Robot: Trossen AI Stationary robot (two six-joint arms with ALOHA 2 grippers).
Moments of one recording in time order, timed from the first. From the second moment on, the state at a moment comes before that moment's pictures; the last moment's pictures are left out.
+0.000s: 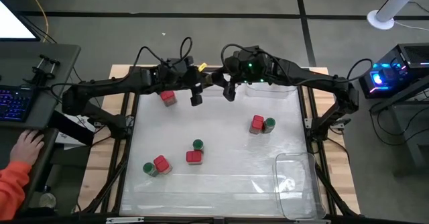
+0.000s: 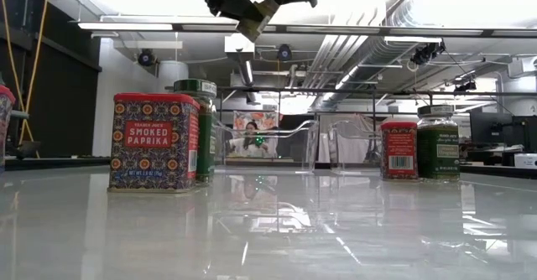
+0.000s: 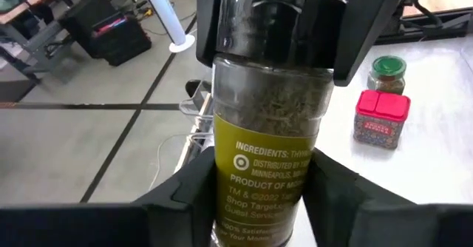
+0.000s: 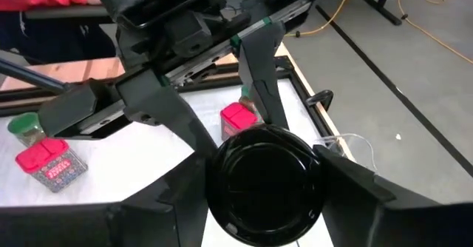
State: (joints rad) left arm 0.25 1.38 1.26 -0.33 -0.16 0.29; right arm -0.25 1.61 1.67 -0.53 0.00 -0.05
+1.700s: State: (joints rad) left arm 0.22 1.00 0.84 -0.18 -0.24 -0.41; right arm -0.91 1.43 1.14 -0.95 0.20 0.29
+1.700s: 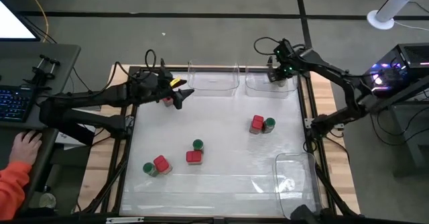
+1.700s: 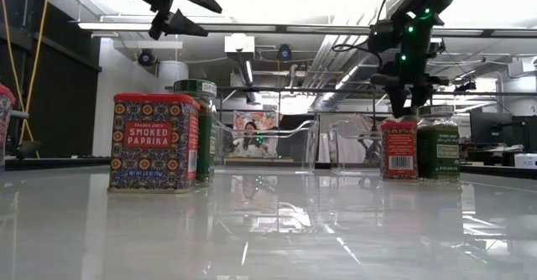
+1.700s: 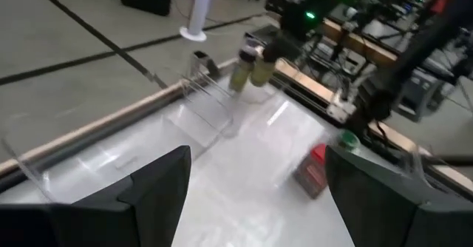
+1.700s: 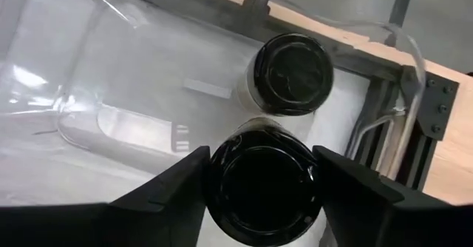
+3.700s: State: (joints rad) left arm 0.32 1.18 1.01 -0.51 0.05 -0.28; right arm -0.16 1.20 1.23 -1.32 -0.09 0.03
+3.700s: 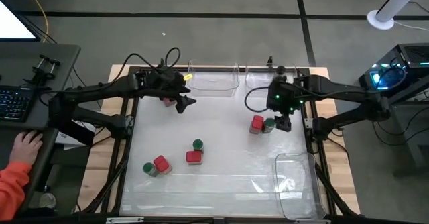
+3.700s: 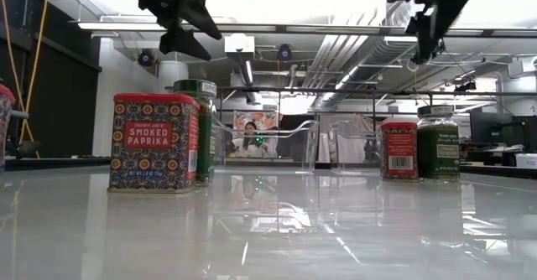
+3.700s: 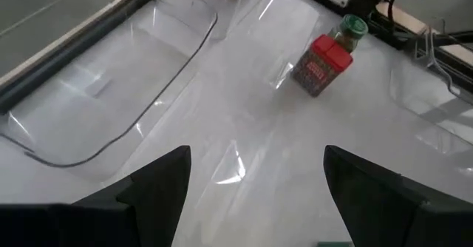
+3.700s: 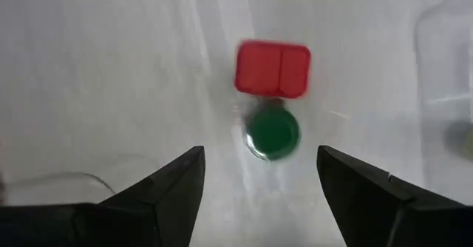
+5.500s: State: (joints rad) left arm 0.32 1.18 1.01 -0.56 0.05 -0.28; right arm -0.18 1.42 0.88 -0.94 -0.08 -0.34
